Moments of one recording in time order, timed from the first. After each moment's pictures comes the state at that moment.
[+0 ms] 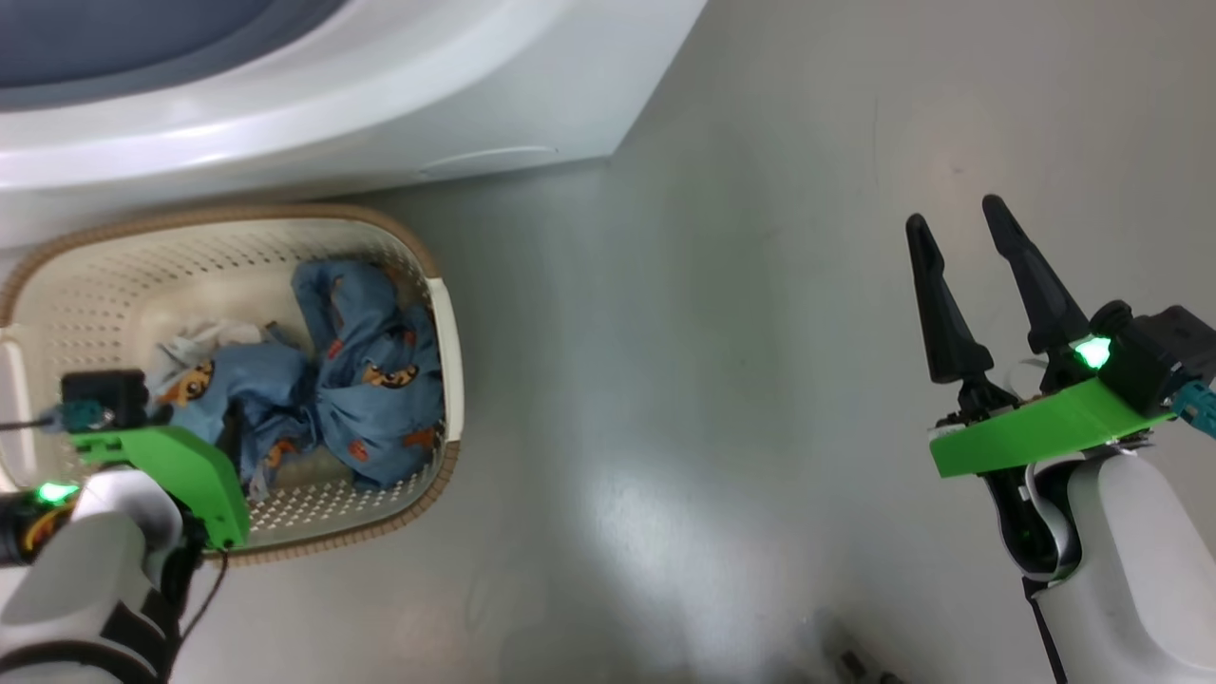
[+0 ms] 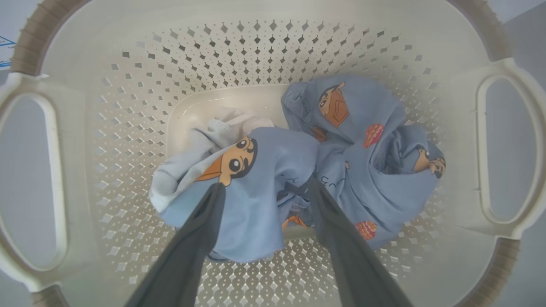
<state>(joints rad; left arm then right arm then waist) -0.81 0.23 -0.41 1.27 -0.52 -0.13 -0.18 -0.41 -0.18 0.09 0.16 0.34 0.13 -0.25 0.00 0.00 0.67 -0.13</state>
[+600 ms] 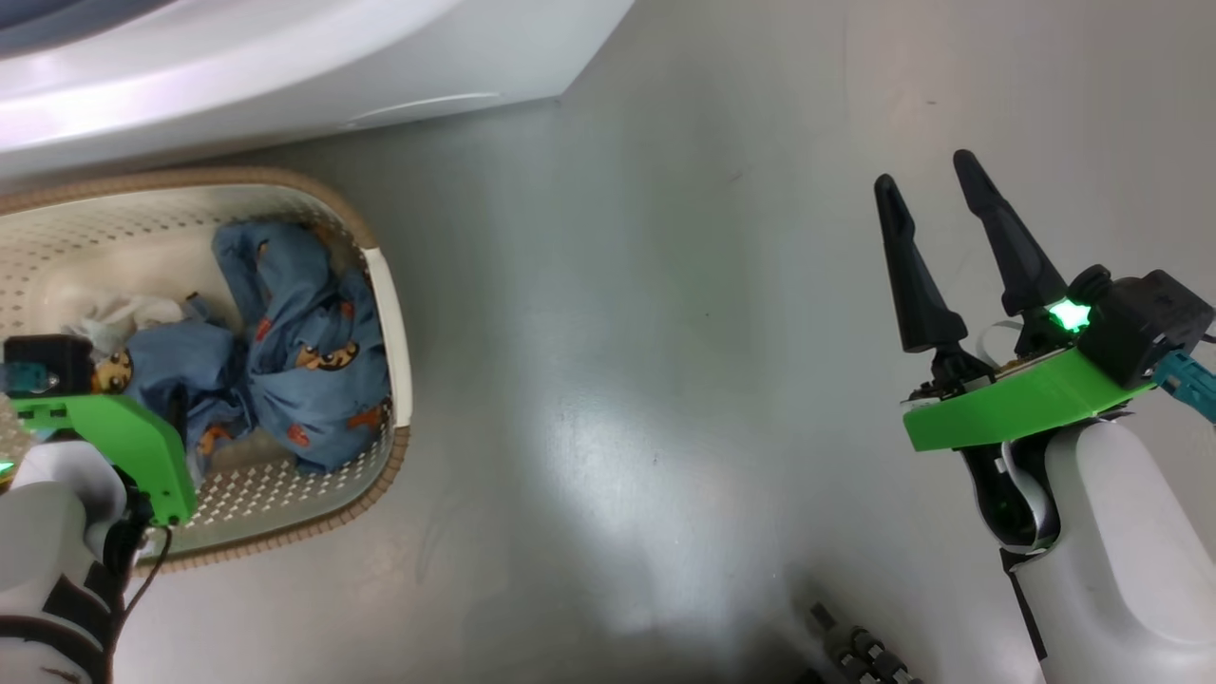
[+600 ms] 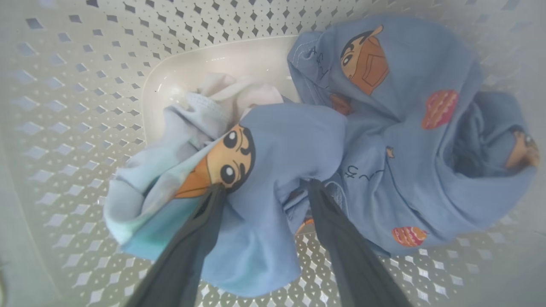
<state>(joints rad) -0.87 0.30 -0.44 1.29 -0.52 -0.13 -0.08 -0.47 -0.17 0.13 0.14 0.34 0.13 -0.26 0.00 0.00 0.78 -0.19</state>
